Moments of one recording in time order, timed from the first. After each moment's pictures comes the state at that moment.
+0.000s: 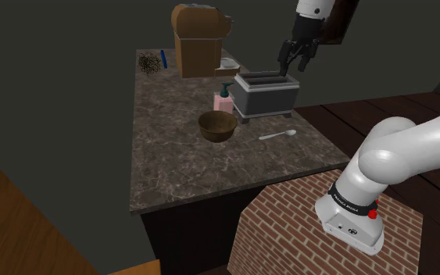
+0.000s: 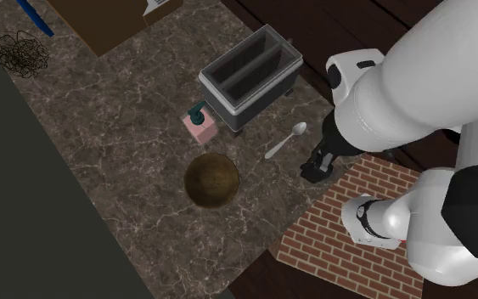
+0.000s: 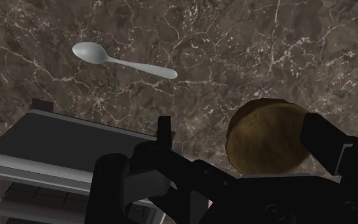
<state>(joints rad) -0.01 -0.76 -0.04 -2.36 -0.04 1.66 0.17</state>
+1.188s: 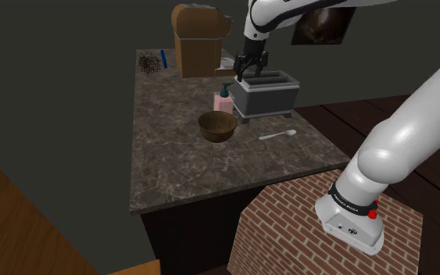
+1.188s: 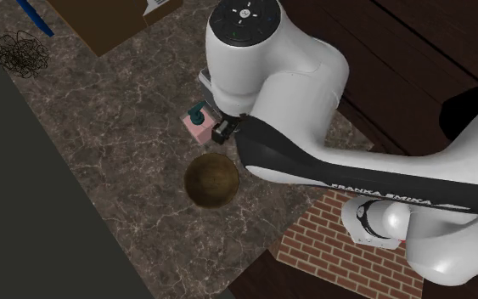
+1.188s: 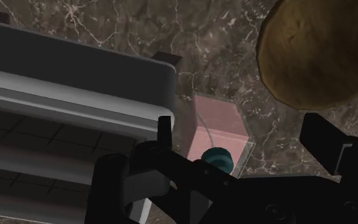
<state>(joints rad) -0.03 -0.18 -0.05 -2.12 -0.09 2.01 0.21</state>
